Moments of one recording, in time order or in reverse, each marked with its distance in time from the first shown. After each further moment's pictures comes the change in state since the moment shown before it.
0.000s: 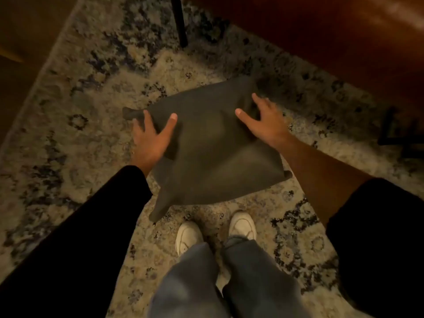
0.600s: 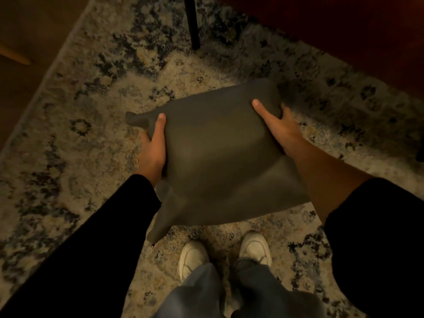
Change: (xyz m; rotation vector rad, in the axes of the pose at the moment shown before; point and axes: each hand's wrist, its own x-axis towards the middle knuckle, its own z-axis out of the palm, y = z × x) left_hand 0.052 -0.029 0.023 -0.556 0.118 -0.192; right_hand 0.054 0.013 0.030 0.438 0.065 0.303
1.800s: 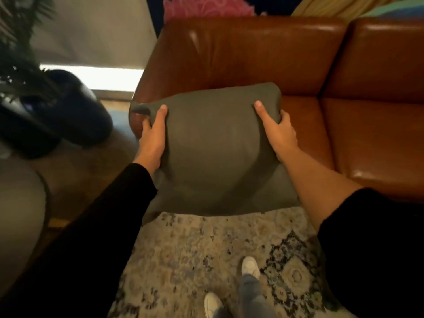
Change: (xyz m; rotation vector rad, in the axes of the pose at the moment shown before) left_hand -0.474 0.457 -0.039 0.133 -0.298 0.628; right_hand -0.429 -0.253 -0.394 0.455 0.452 -0.206
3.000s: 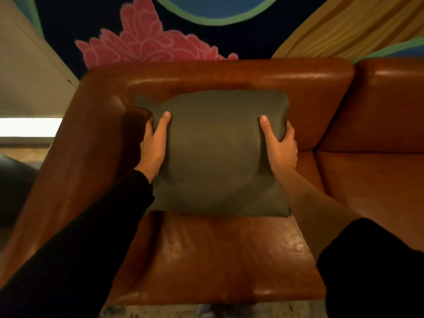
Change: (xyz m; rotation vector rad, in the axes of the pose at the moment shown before) left_hand 0.376 0.141 0.324 0.061 -0.138 0.011; right_hand 0.452 -0.118 0.008 0.064 0.248 0.083
